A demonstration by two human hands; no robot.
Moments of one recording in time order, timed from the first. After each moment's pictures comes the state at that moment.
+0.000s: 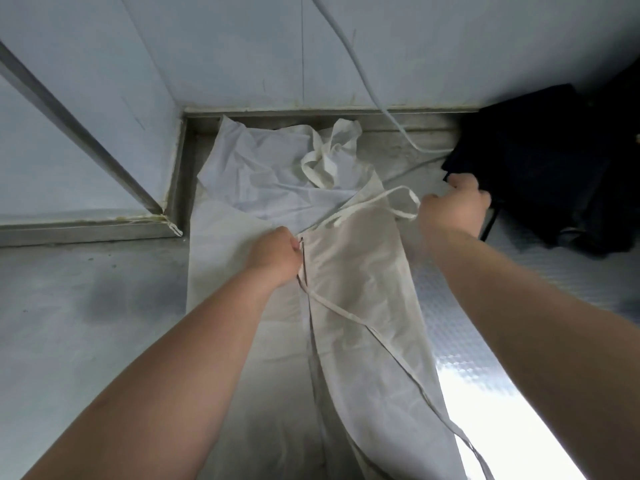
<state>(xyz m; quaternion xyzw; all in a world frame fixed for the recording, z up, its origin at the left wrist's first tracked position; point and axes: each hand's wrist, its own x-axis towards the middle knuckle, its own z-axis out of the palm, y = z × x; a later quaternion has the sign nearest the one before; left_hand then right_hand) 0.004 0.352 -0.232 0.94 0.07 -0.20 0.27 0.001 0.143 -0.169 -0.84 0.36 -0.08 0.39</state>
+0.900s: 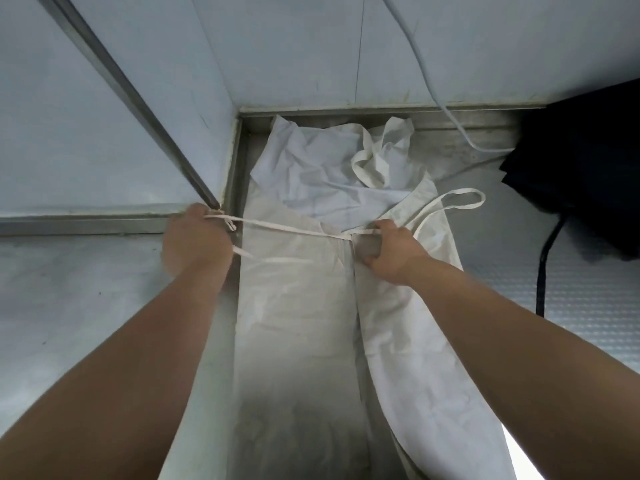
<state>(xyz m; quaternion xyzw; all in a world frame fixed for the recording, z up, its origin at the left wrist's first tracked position) 0.004 0.478 -0.200 0.93 0.31 0.03 0.20 -0.001 0.228 -0.224 -0.93 0.07 0.26 0.25</state>
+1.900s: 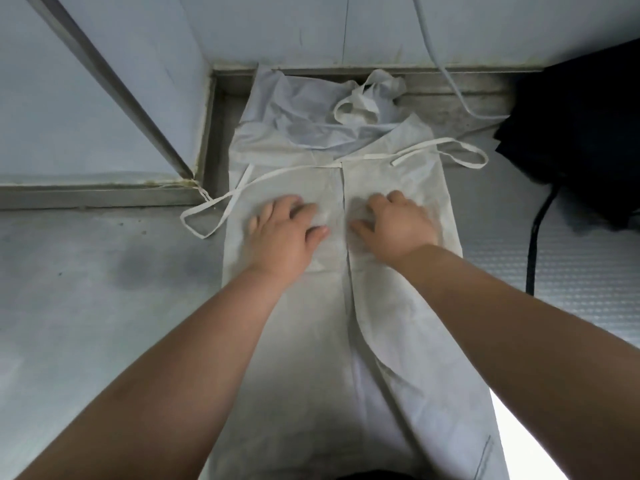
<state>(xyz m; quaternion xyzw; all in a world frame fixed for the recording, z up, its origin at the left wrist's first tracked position) -0.022 0.397 -0.256 0.99 -0.08 -0.03 0.14 -0.013 0.221 -0.228 -0.98 0.01 0.15 0.10</state>
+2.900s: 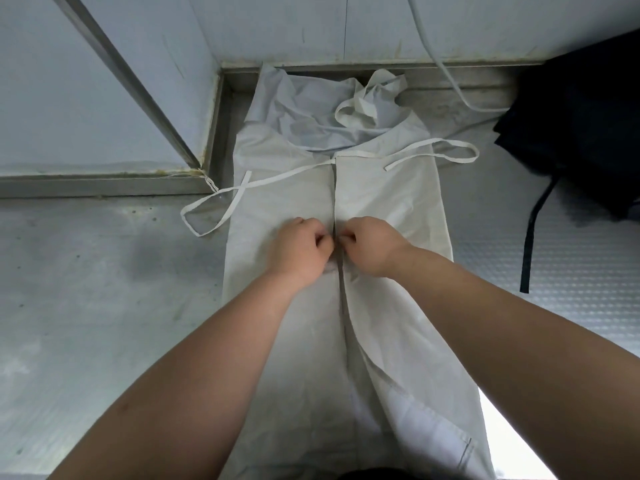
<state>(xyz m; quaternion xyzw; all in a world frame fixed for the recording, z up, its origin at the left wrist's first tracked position) -0.050 0.368 -0.239 0.95 0.04 -0.12 0.29 -0.037 0.240 -0.225 -0.93 -0.07 0.26 0.24</state>
